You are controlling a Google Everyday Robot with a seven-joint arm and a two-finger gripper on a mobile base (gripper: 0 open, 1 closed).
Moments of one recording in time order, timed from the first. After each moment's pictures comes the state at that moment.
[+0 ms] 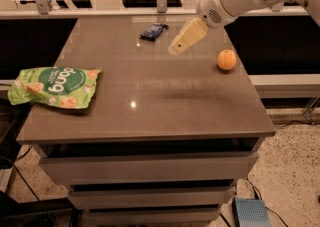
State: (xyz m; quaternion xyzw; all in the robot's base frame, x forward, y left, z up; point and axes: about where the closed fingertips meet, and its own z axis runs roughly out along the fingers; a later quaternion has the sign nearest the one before) arm 0.665 -0.074 0.947 -0.52 0.75 0.10 0.40
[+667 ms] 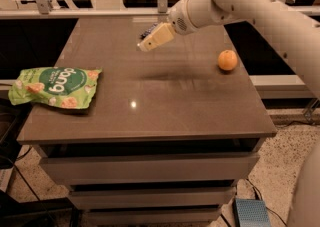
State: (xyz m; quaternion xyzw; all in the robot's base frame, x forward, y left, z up) arm 0.731 -0.009 0.911 -0.47 0.74 0.17 0.45
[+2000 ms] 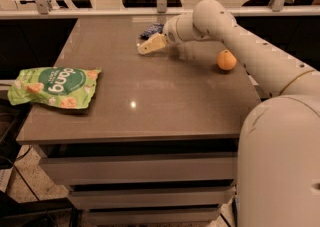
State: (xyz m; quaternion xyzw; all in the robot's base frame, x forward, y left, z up) arm 0.837 0.001 0.831 -0.41 0.76 0.17 0.49
